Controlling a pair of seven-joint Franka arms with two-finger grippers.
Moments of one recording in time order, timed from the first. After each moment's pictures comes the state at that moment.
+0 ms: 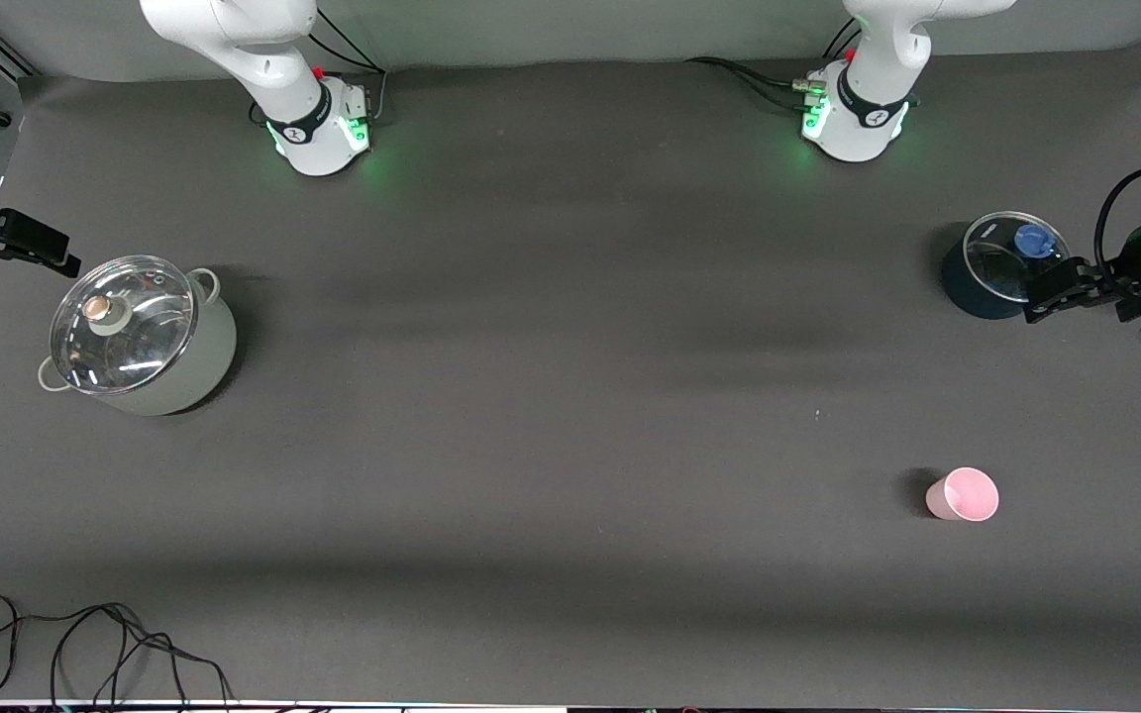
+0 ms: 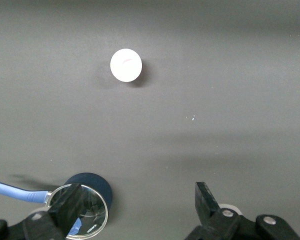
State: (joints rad) left arm -0.01 0.06 -0.01 -1.57 0.01 1.62 -0.01; right arm -0.01 -0.01 -0.05 -1.53 -0.02 1.45 0.00
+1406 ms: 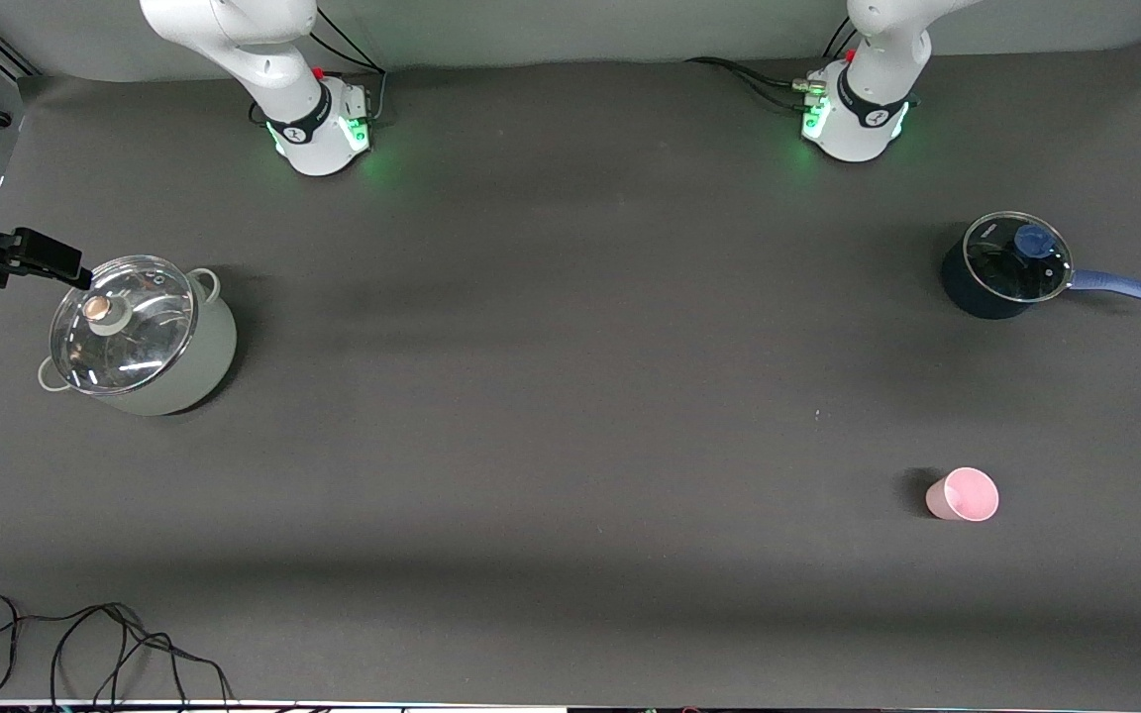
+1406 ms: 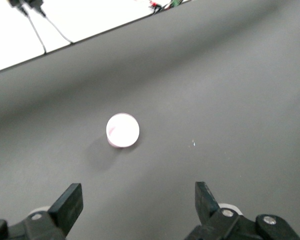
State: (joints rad) left arm 0.44 0.31 0.01 -1.51 -0.59 1.72 1.17; right arm -0.01 0.03 -0.05 -1.53 -0.02 1.45 0.00
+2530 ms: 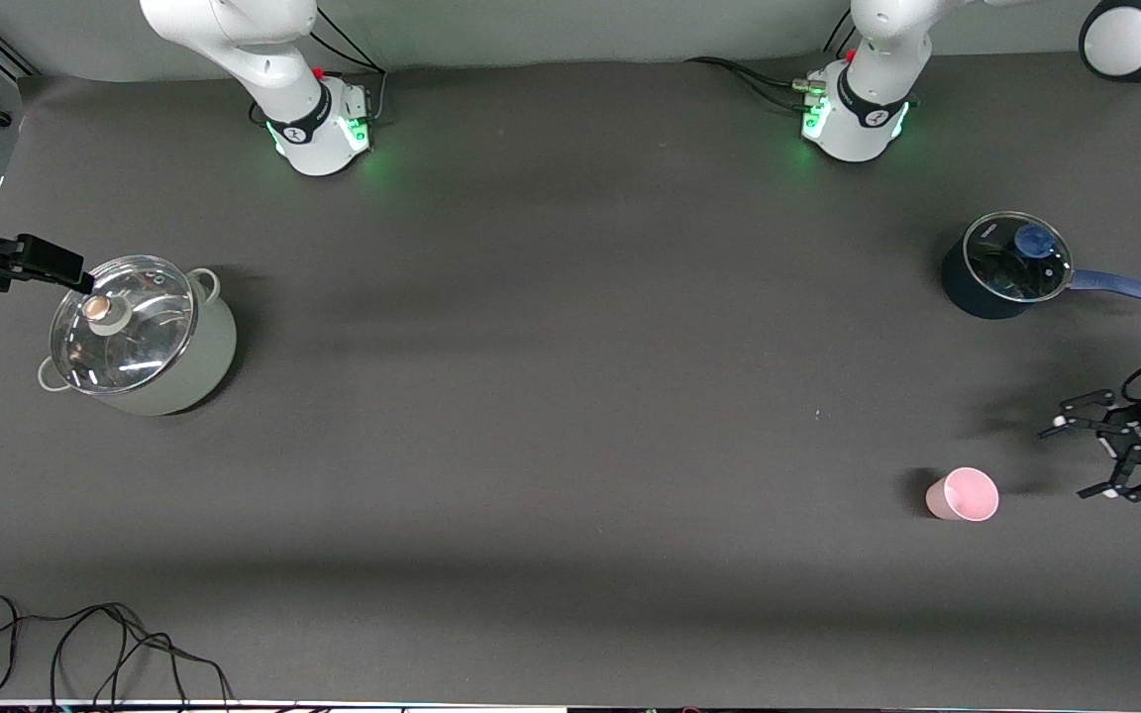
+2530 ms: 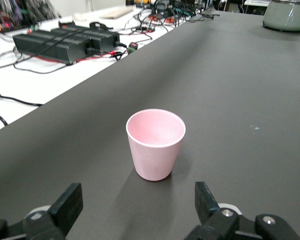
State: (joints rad) left arm 0.55 0.83 0.01 -1.51 -1.15 1.82 2.31; right arm -0.01 0.04 -0.05 -1.53 -0.02 1.45 0.00
